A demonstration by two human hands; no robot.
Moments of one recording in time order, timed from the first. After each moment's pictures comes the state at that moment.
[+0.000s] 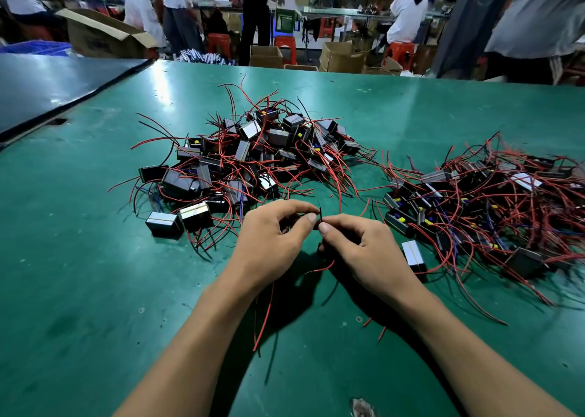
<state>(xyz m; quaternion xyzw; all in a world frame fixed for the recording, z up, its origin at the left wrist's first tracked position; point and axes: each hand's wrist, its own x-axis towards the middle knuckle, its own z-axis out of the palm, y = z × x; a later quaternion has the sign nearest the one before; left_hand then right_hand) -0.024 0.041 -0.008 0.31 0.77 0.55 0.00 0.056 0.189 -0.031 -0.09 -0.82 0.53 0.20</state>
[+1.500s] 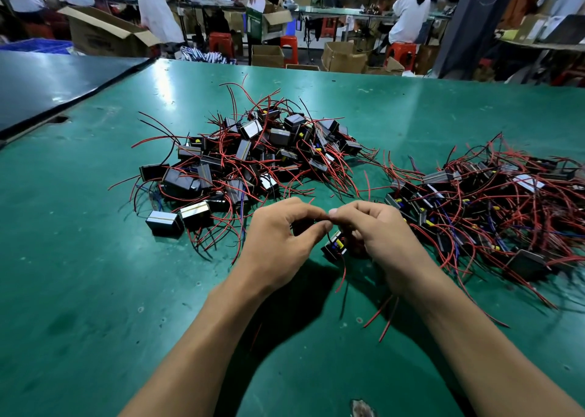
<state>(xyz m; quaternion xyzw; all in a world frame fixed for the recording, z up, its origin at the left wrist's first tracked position) -0.020 0.047 -0.008 0.38 0.75 0.54 -0.04 0.054 0.192 -0.001 -0.16 -0.69 0.69 0.15</state>
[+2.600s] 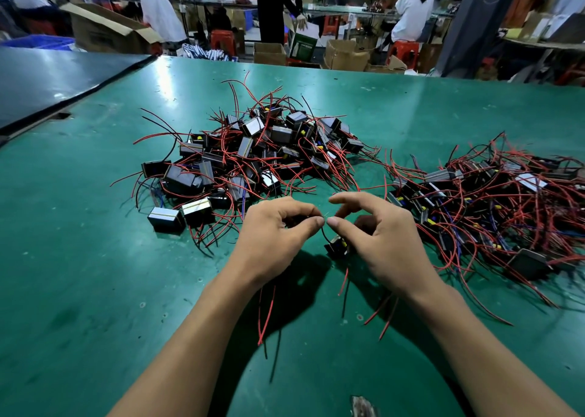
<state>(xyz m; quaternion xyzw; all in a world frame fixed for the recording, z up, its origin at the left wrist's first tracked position) -0.029 0.040 -0.009 0.33 0.77 0.55 0.03 0.064 0.193 -0.007 -0.06 -0.86 0.42 0.28</state>
